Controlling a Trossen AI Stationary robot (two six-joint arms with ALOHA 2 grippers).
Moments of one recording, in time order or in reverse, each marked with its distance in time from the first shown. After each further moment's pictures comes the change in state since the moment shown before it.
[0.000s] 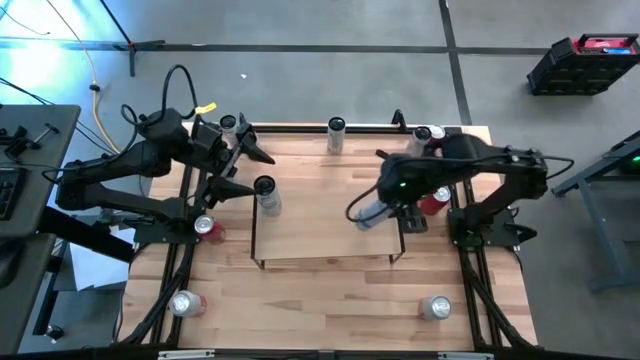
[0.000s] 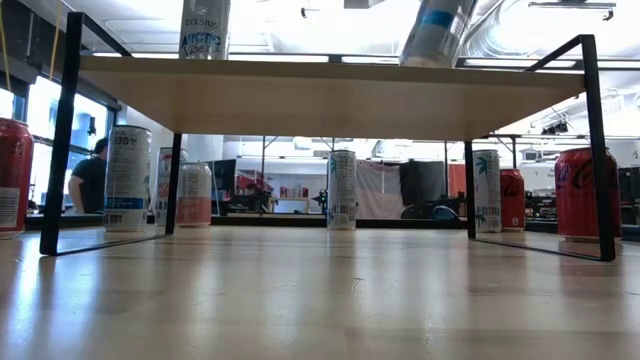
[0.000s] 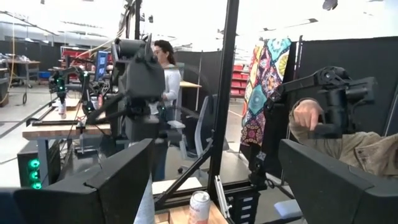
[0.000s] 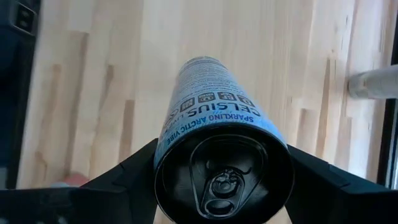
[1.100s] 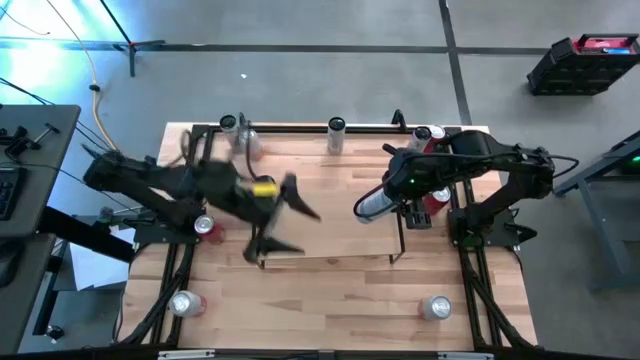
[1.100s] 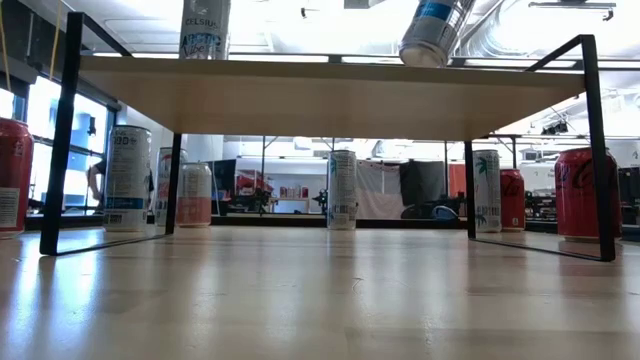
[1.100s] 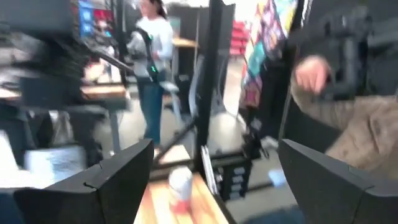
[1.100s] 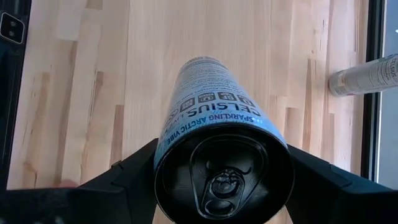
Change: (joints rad) left arm -0.448 0.367 0.247 -0.104 -0.425 0.103; right arm -0.001 -0.028 0.000 -0.002 0.055 0.018
